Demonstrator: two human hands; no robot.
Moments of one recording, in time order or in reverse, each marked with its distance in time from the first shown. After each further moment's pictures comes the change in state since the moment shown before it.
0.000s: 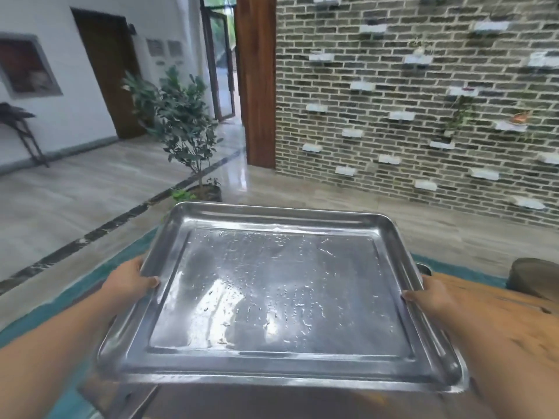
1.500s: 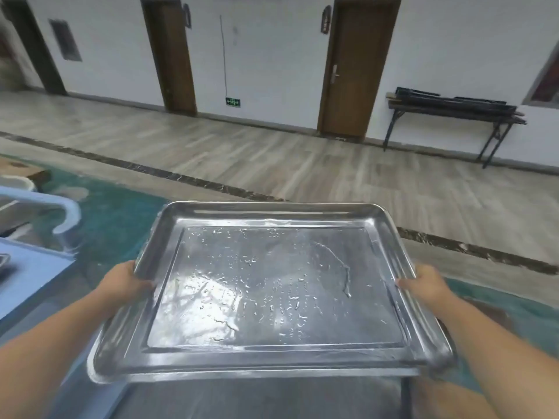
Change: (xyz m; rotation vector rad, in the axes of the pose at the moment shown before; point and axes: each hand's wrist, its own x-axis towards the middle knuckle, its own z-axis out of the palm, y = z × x) left_hand -0.605 -0.514 -0.269 -0.189 0.838 -1.328; right_hand -0.528 -0.493 0.598 -0.230 -1.044 -1.123
